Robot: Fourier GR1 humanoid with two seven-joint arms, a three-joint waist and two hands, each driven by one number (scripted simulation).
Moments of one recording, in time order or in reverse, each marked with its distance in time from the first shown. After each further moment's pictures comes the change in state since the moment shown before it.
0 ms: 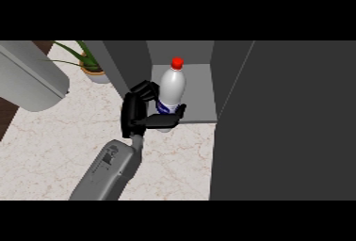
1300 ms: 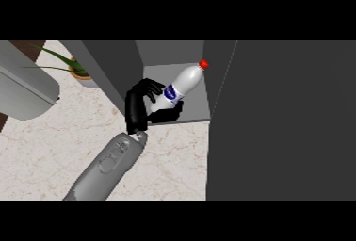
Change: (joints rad) left arm -0.116 0.079 -0.155 0.178 -0.224 0.346 0.069; right arm -0.030 -0.015 0.003 0.024 -0.019 0.027 -0.001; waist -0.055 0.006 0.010
